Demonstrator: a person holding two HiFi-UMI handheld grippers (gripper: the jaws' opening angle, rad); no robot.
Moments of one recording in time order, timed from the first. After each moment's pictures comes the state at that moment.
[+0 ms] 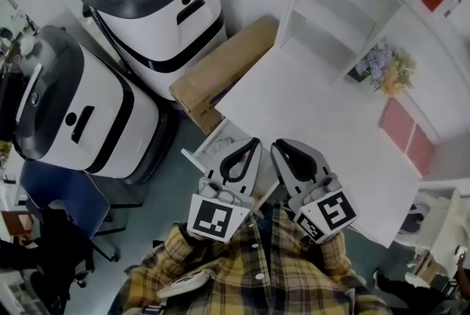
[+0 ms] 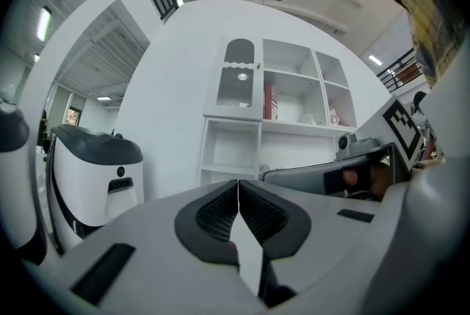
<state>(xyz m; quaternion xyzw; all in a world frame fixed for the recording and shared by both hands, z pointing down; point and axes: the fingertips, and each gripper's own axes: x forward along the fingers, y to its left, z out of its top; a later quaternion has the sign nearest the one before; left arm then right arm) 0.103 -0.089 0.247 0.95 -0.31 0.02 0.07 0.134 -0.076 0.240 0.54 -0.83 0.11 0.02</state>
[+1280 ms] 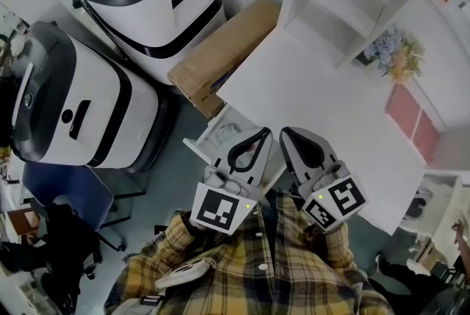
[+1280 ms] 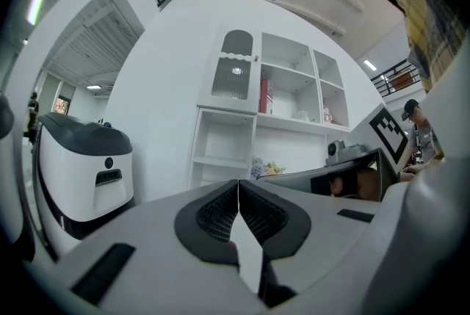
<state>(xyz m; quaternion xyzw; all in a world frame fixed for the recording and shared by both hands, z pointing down) 0.116 -0.094 0.260 0.96 -0.26 0.04 0.09 0.145 -0.088 0.262 0.55 -0.82 0.17 0.00</state>
